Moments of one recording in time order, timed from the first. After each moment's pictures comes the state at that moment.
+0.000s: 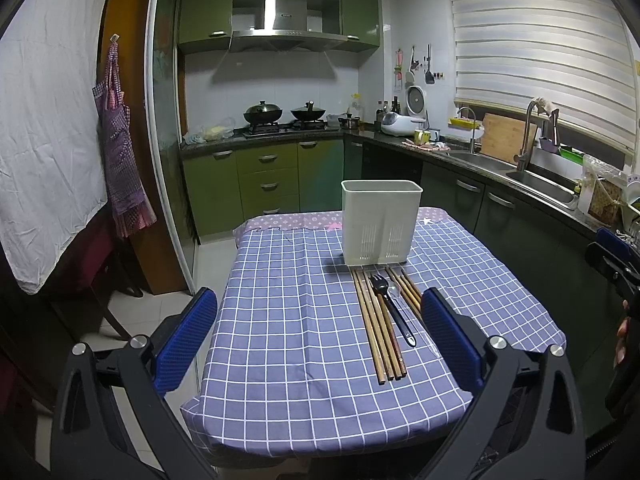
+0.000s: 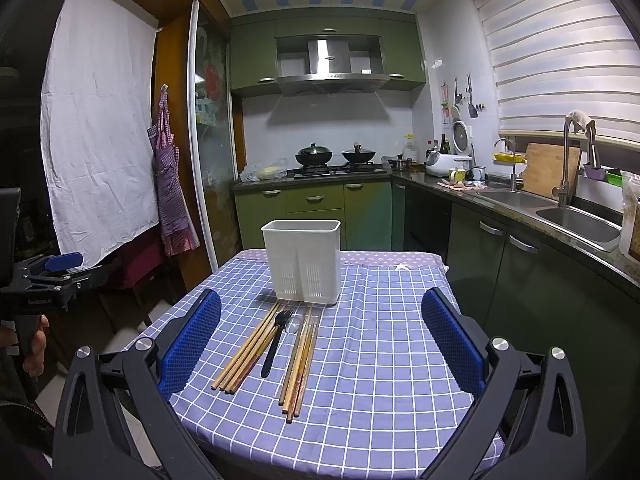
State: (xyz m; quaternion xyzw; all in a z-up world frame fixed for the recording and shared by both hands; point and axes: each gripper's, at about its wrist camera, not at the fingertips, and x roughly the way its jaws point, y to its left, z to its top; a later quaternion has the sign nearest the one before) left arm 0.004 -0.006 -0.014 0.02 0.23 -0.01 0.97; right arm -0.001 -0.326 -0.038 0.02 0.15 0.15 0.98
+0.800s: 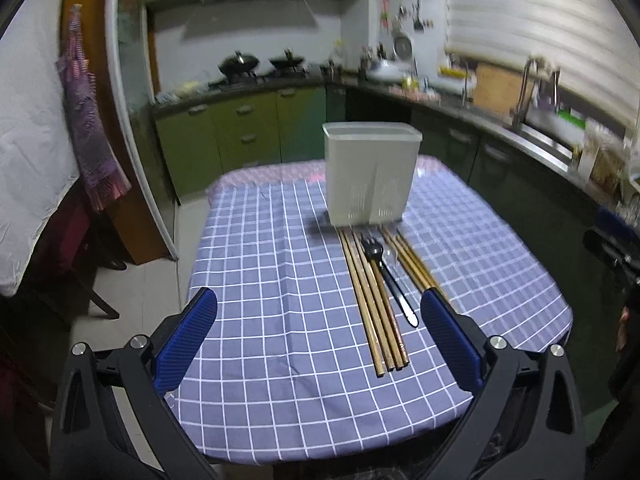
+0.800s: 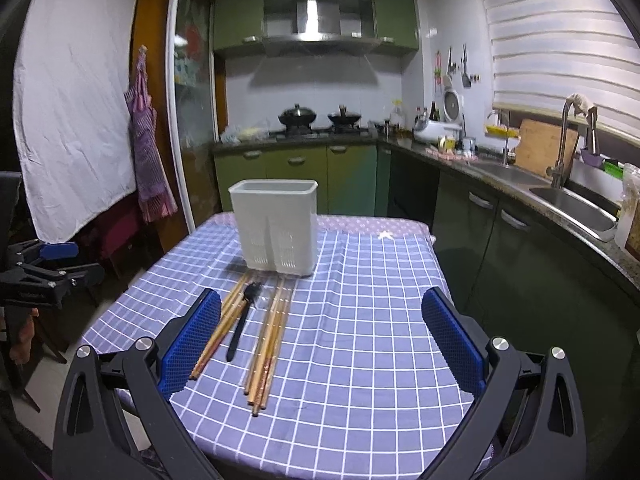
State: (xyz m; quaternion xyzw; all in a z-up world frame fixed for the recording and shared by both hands) left arm 0.083 -0.015 -0.042 0.04 0.34 -0.05 0.94; right arm 0.067 -0.322 -0.054 -0.01 0.23 0.12 0.97
